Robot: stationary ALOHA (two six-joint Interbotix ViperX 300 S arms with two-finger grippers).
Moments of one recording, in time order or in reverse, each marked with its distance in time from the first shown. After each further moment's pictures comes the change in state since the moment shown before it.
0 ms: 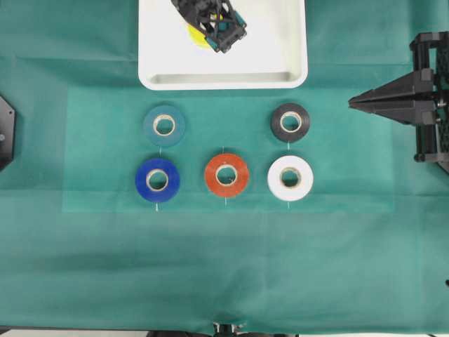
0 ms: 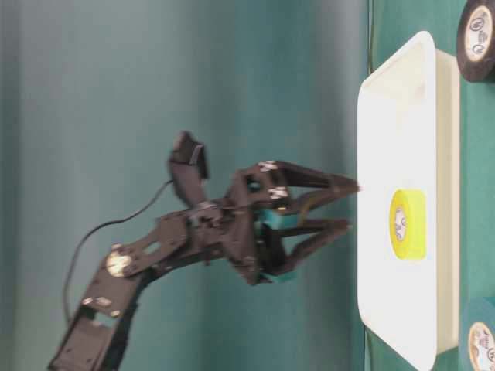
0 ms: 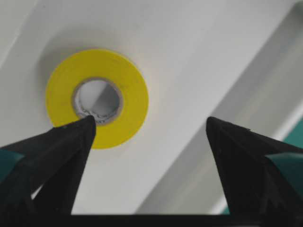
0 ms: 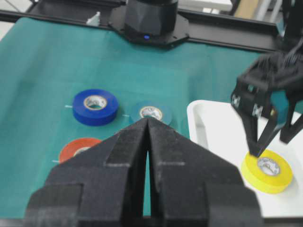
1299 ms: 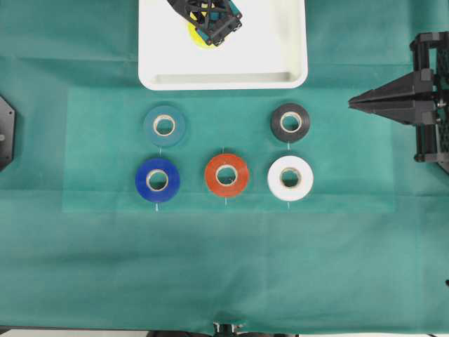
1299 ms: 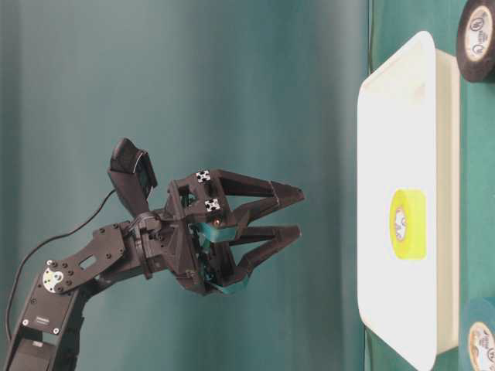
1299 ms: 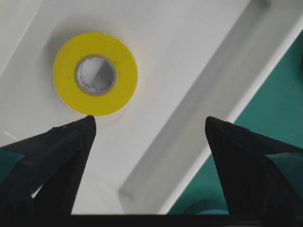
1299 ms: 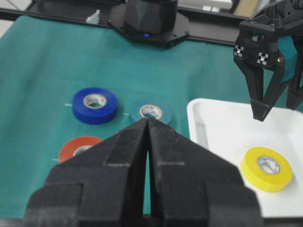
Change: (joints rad) left arm -0.017 -0.087 -0.035 0.000 0.115 -0.003; right arm 0.000 0.000 -0.002 0.000 0.006 0.000
